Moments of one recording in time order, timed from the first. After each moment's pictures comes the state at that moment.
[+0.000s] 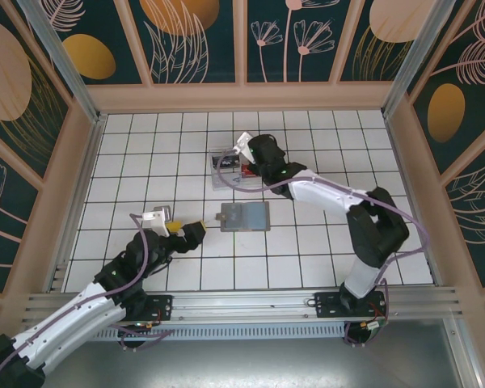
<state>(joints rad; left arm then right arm) -0.76 0.43 0.18 -0.11 -0.14 -0.77 0.71 1.70 1.21 -0.09 0.46 -0.46</state>
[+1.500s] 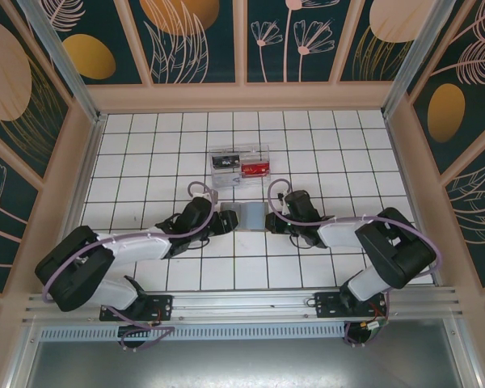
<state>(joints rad) -0.79 1.42 0.51 0.24 0.05 -0.90 0.62 1.52 0.46 0.27 -0.24 0.63</state>
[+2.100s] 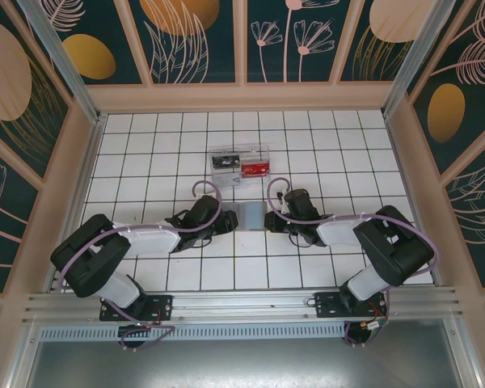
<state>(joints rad) -0.79 1.54 0.57 0.18 -0.02 -0.90 0.62 1.54 0.47 0.28 -0.26 0.63</state>
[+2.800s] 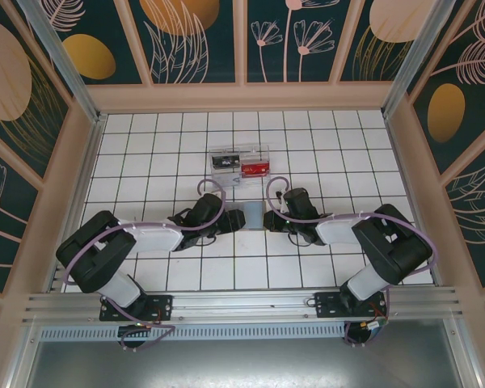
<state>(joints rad) -0.79 1.57 0.58 0.25 0.08 -0.90 0.62 1.55 0.48 0.28 -0.26 0.63</state>
